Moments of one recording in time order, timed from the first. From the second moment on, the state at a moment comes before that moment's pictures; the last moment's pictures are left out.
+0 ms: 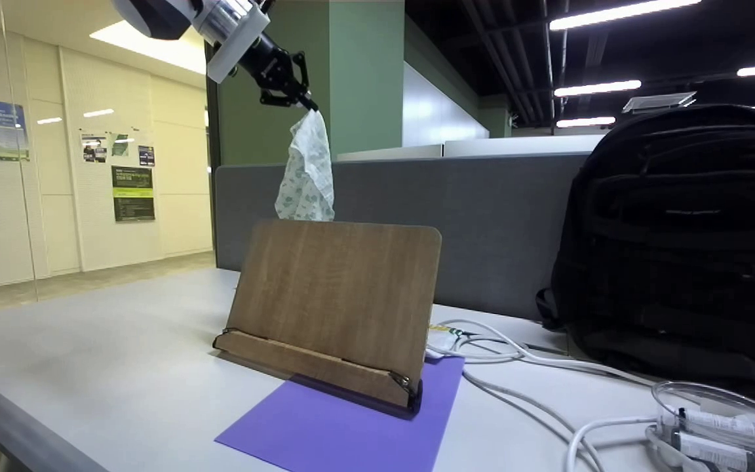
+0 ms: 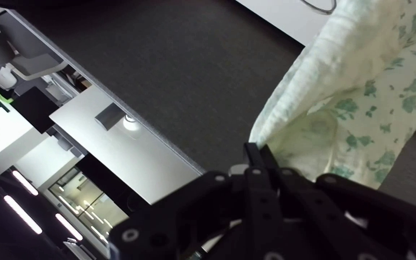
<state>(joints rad) 0.21 -0.01 0.11 -1.98 -1.06 2.40 0.62</state>
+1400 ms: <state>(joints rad) 0.06 -0.23 0.13 -2.22 -0.53 2.22 0.67</state>
